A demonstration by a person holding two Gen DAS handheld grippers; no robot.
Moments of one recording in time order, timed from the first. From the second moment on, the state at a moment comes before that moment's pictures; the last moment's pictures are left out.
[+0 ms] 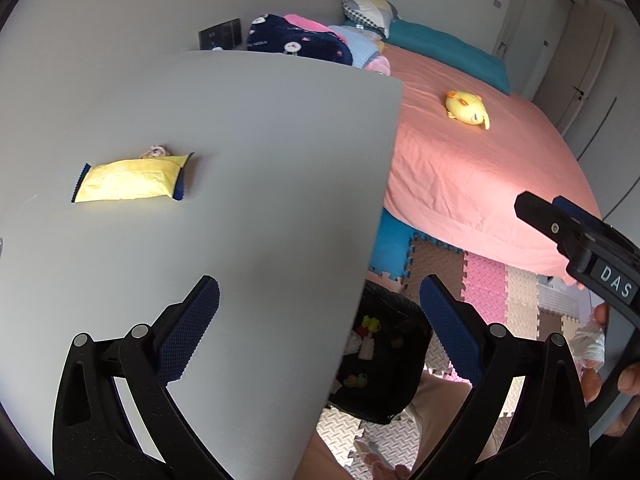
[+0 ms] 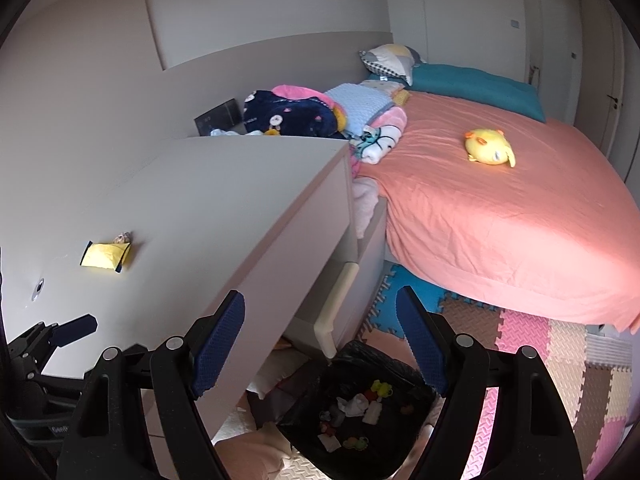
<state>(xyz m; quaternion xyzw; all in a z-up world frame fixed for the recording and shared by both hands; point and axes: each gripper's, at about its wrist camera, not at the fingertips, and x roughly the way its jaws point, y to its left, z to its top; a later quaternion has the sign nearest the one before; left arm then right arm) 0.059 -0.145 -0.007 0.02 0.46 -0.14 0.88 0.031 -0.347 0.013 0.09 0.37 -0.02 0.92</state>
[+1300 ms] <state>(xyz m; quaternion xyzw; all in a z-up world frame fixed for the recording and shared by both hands) 0.154 -0.033 -0.016 -0.11 0.48 0.03 0.87 0.140 -0.266 -0.008 0.07 0.39 0.08 0.91</state>
